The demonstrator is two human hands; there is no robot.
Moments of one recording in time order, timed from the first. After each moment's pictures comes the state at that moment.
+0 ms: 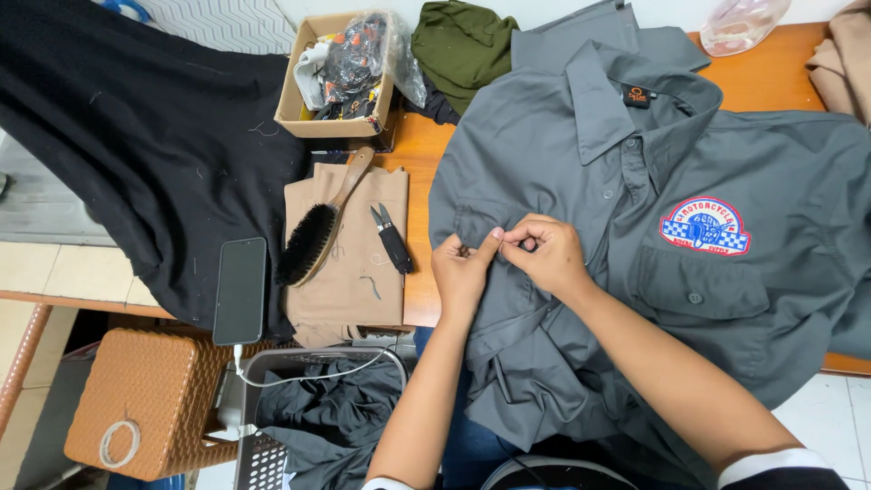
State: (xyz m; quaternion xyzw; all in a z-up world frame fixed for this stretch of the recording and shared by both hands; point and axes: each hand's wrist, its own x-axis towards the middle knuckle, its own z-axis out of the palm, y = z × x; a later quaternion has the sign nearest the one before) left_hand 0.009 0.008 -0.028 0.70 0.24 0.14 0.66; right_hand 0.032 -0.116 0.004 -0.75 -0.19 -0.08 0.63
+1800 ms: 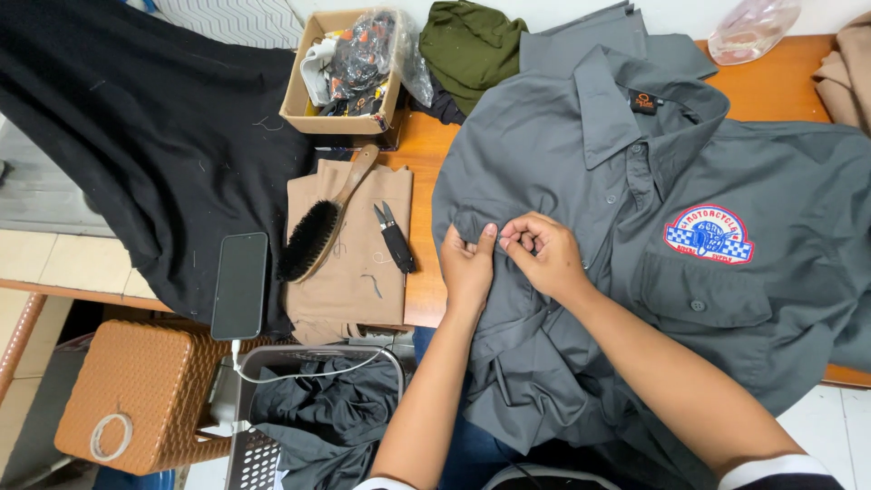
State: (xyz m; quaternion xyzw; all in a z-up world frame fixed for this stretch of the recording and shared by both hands) left_hand 0.015 0.003 -0.013 0.62 0.24 0.13 0.74; right_hand 0.034 -0.113 0.005 -0.75 -0.22 -0.09 0.62
